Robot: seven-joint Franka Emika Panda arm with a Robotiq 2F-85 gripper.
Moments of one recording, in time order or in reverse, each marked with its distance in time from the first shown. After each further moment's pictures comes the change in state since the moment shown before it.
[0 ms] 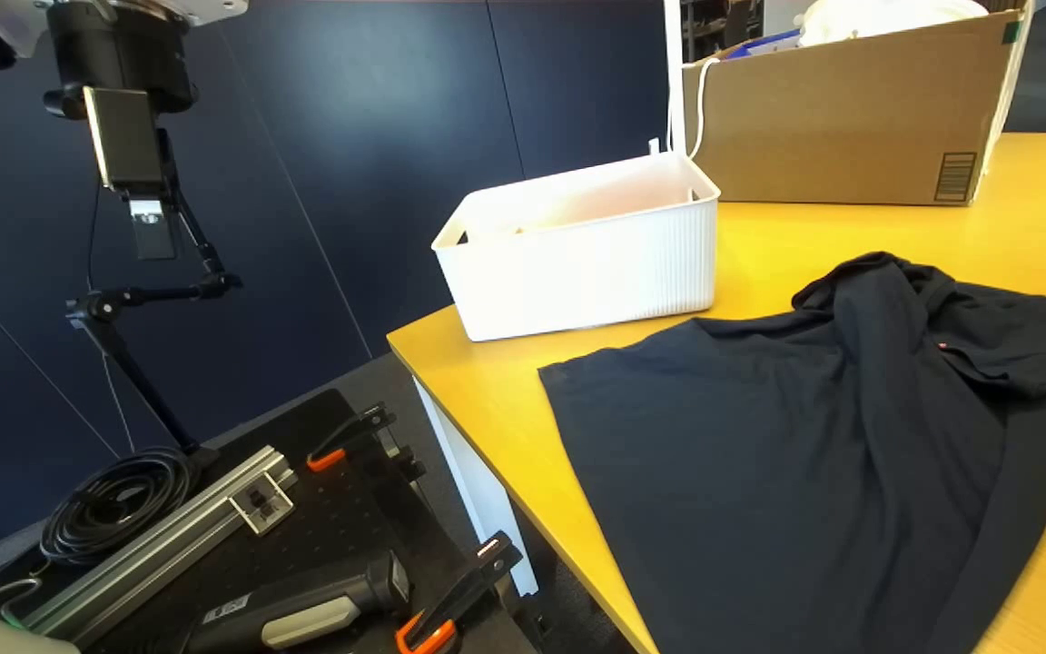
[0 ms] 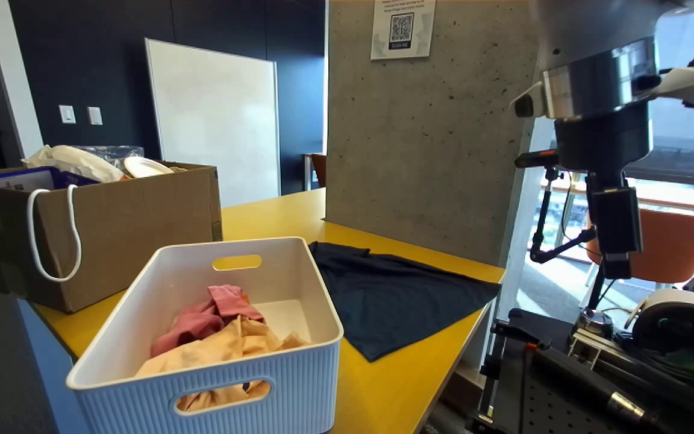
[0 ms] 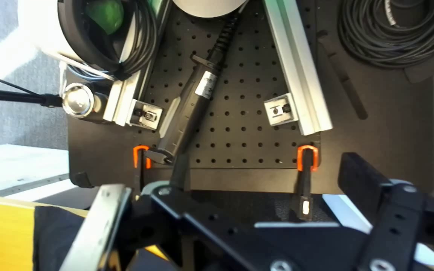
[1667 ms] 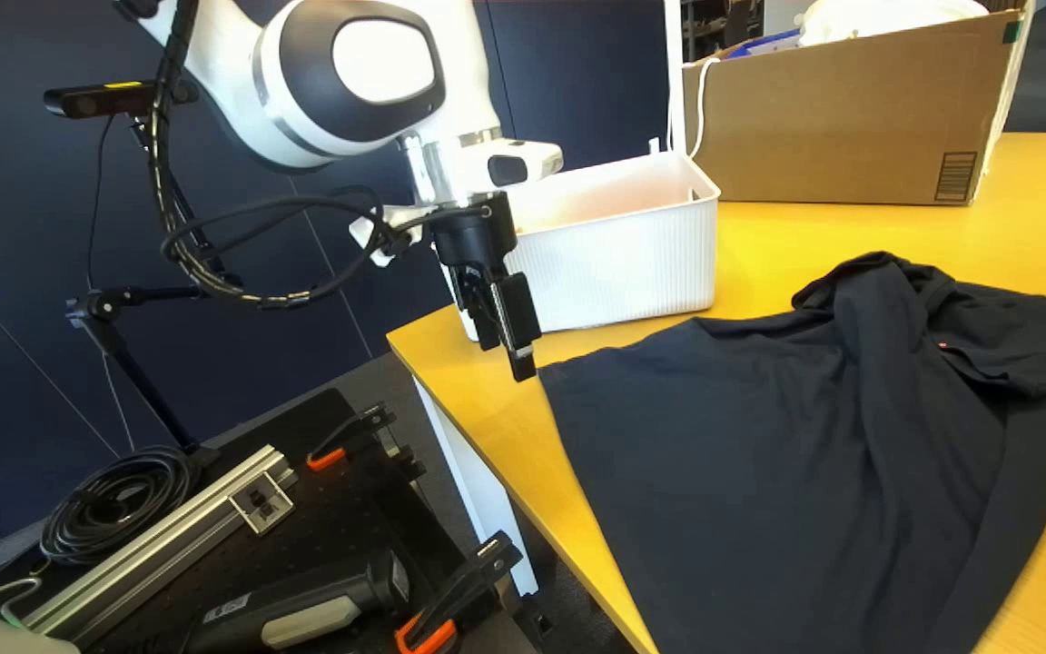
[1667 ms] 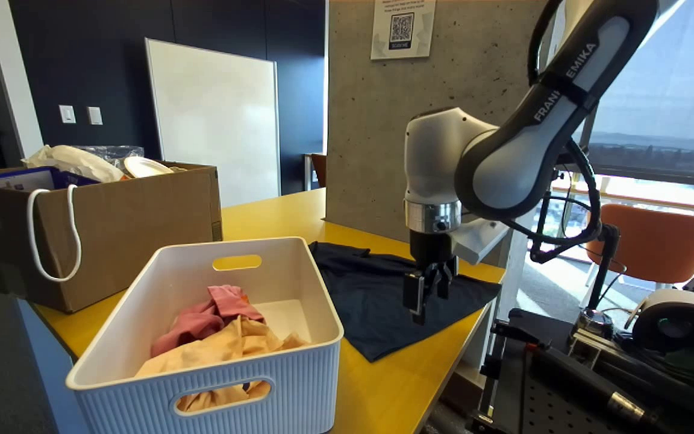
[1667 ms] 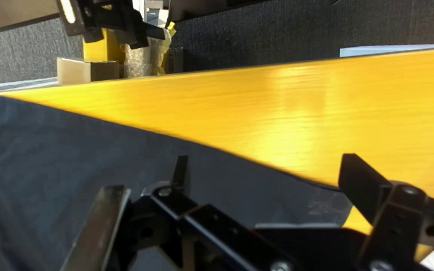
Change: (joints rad) arm -0.079 0.787 -0.240 0.222 -0.245 0.835 0.084
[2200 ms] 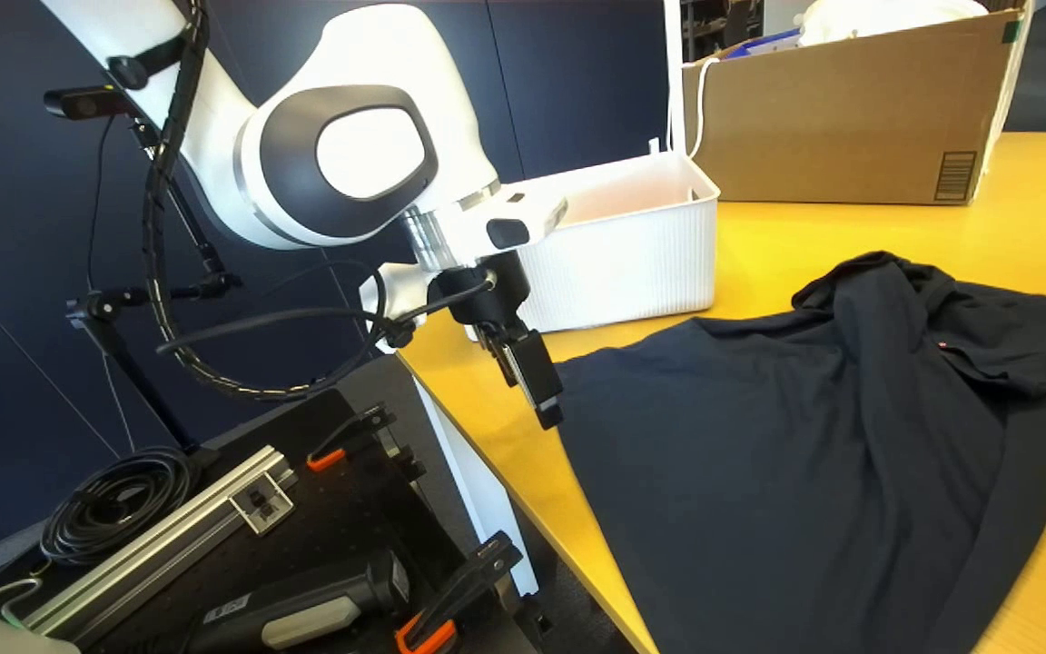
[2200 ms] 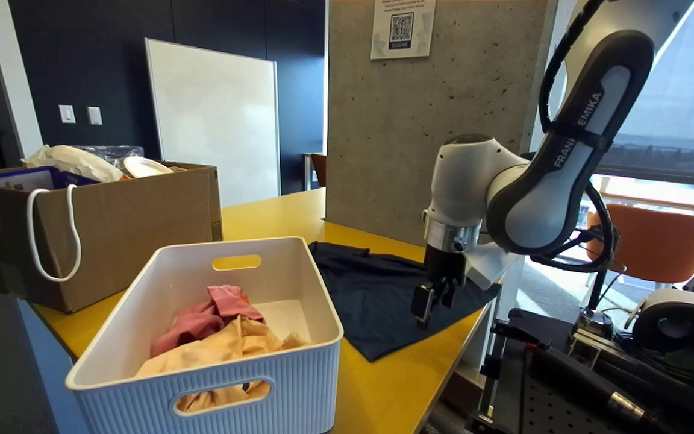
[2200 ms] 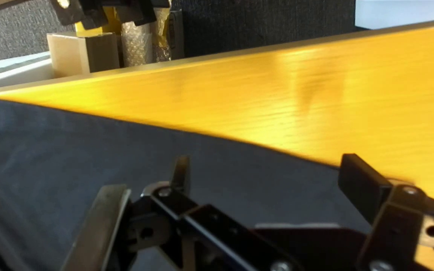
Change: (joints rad) arm 0.073 0.062 -0.166 -0.104 -0.093 0.315 0.076
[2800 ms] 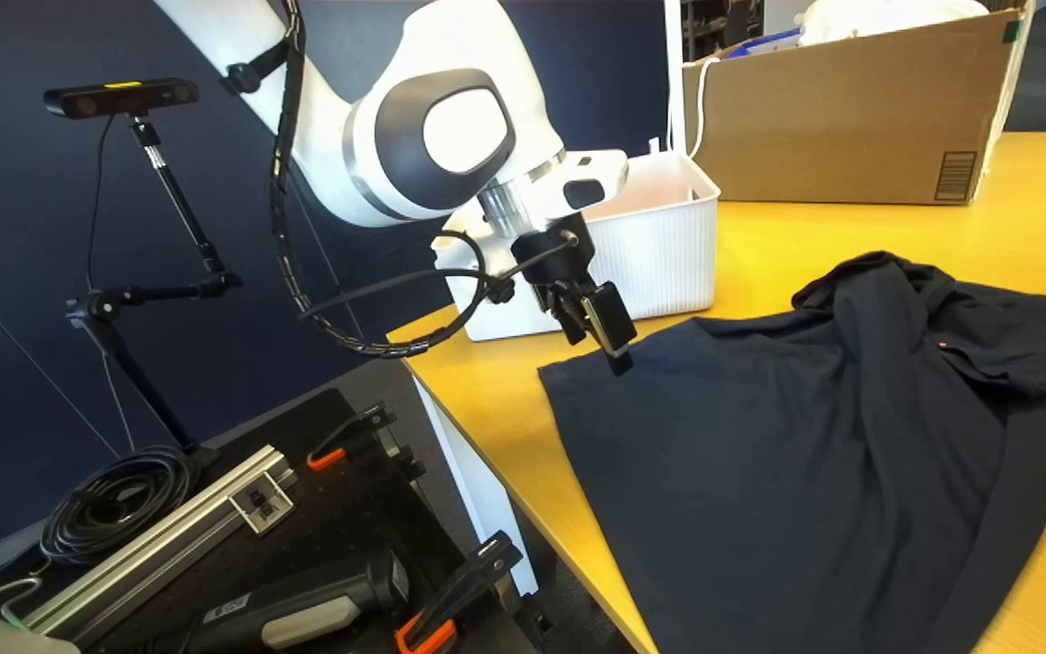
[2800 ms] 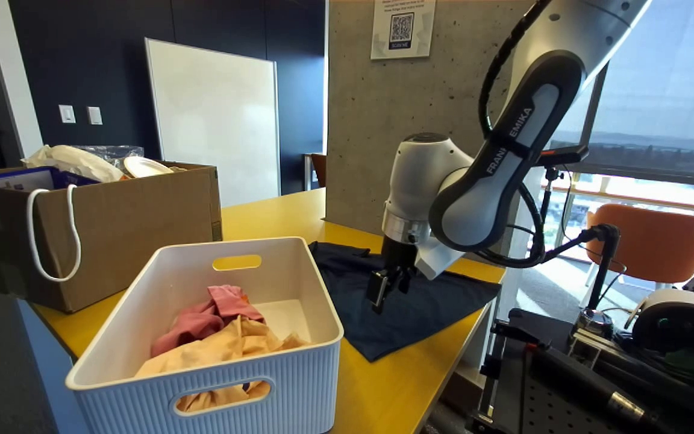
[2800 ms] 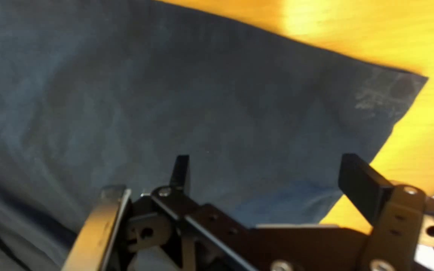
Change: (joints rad) arm 0.039 0.153 -0.014 0.241 0.063 0.000 -0.065
